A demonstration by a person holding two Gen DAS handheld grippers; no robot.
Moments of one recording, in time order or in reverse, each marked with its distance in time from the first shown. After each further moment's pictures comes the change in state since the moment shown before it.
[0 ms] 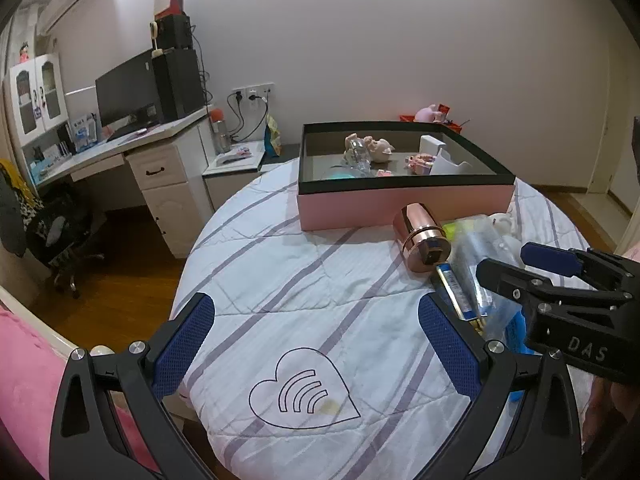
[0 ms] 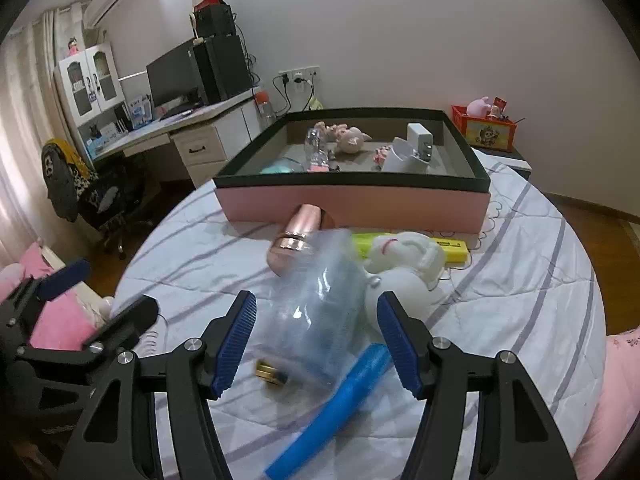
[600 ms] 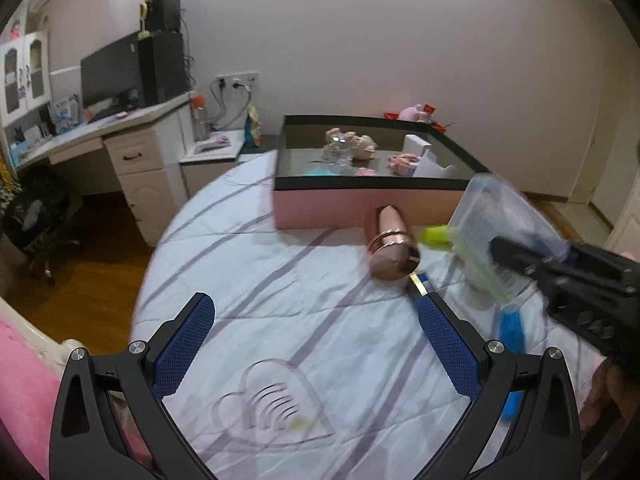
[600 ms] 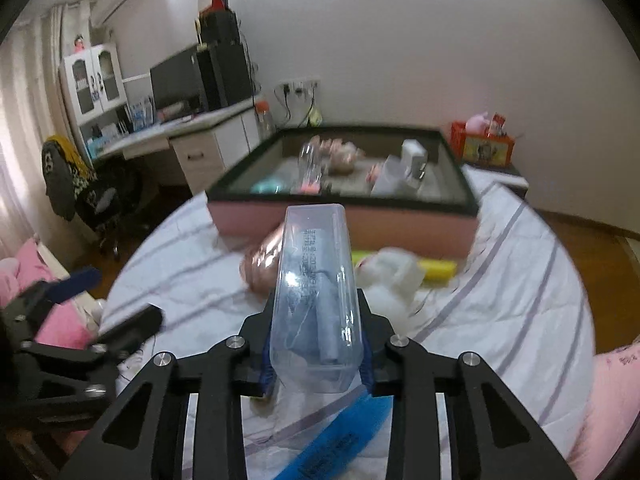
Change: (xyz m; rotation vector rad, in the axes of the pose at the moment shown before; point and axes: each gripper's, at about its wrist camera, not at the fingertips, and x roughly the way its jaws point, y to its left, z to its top) left arm 0.020 -0.006 0.010 -0.049 0.037 -0.107; right arm -0.011 -0.015 0.012 -0.040 -0.061 -0.021
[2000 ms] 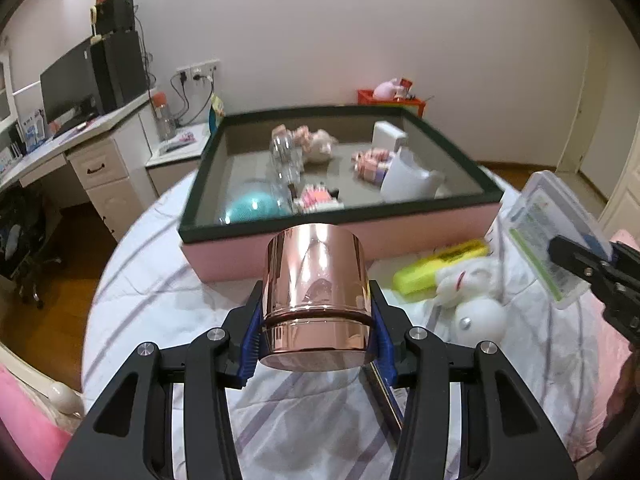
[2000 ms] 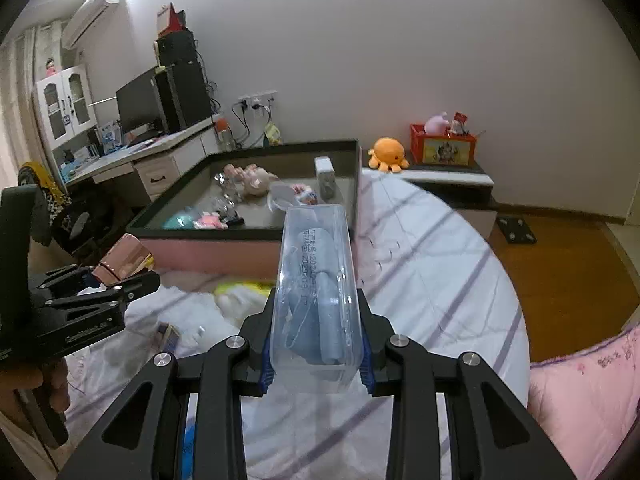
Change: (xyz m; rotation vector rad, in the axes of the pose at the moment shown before) left arm 0.058 -0.042 0.053 0.092 0.062 -0.042; right arm 0.003 -0.092 0.019 0.061 -0.022 -0.066
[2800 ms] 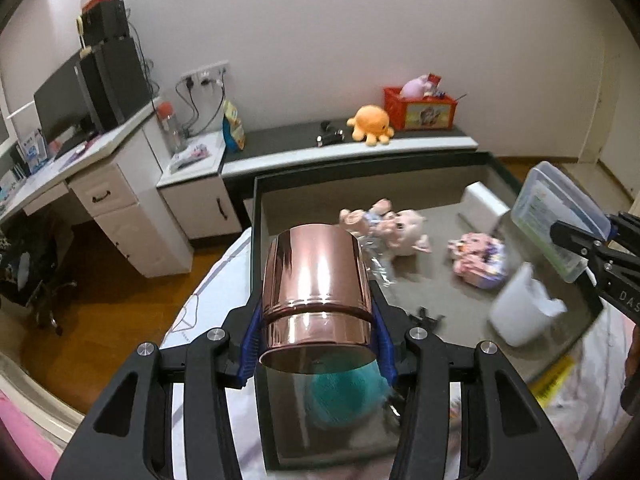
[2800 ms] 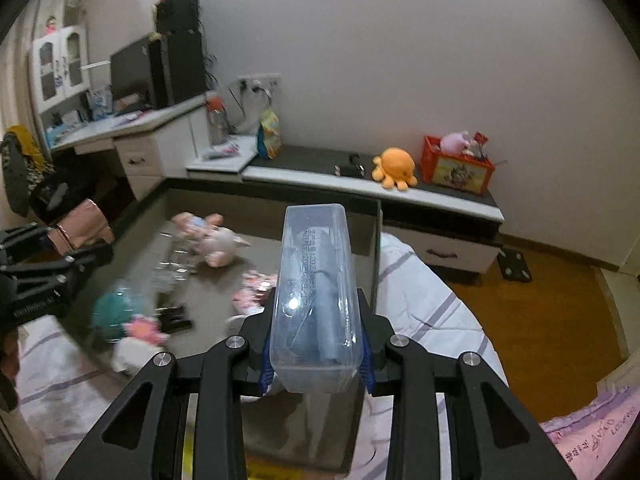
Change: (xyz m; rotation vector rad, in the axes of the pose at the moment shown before) left arm 0.107 0.066 0.119 0.040 0.076 0.073; right arm 0.127 0.001 0.111 -0.131 0.090 -0.063
